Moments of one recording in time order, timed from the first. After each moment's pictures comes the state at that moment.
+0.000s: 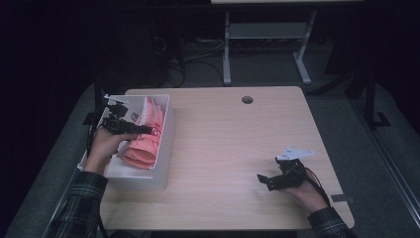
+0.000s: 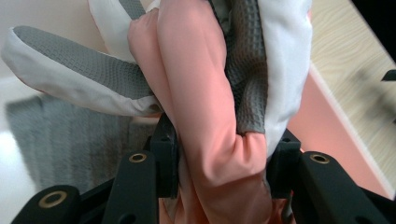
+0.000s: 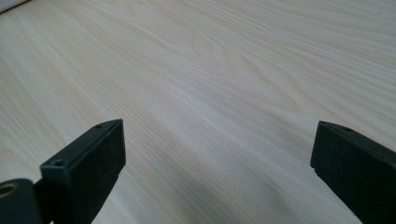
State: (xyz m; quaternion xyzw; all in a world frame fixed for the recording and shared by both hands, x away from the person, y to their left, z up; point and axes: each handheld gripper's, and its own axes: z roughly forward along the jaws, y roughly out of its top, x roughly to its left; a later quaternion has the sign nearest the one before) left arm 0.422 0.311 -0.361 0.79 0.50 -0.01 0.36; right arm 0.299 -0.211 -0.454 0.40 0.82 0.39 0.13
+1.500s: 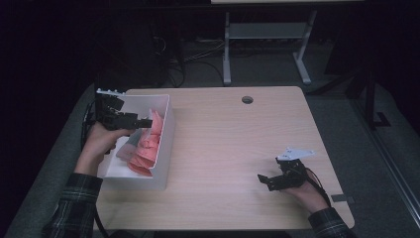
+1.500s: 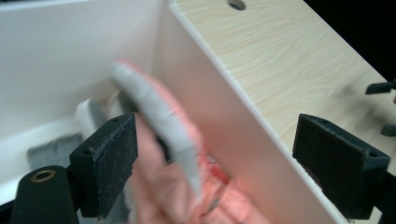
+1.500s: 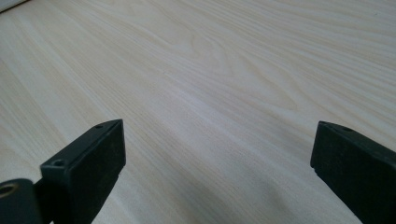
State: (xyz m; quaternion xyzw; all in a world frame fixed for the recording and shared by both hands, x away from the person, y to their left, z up) left arm 0.402 0.297 -0.312 0.79 0.45 0.06 0.41; right arm 0.298 -0.212 -0.453 0.40 0.82 0.39 0.13
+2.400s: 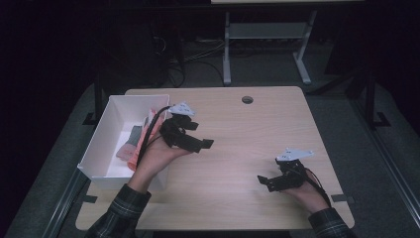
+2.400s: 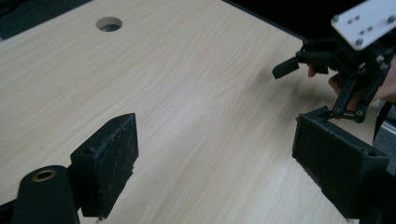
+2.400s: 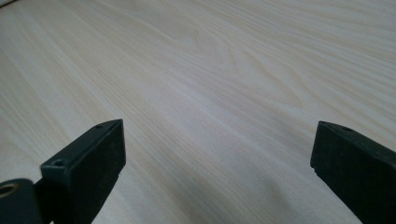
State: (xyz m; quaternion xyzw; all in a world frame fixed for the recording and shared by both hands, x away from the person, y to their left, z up) left arm 0.351 0.128 -0.319 0.86 0.29 0.07 0.42; right arm 0.297 -0.211 -0.454 0.40 0.82 0.39 0.12
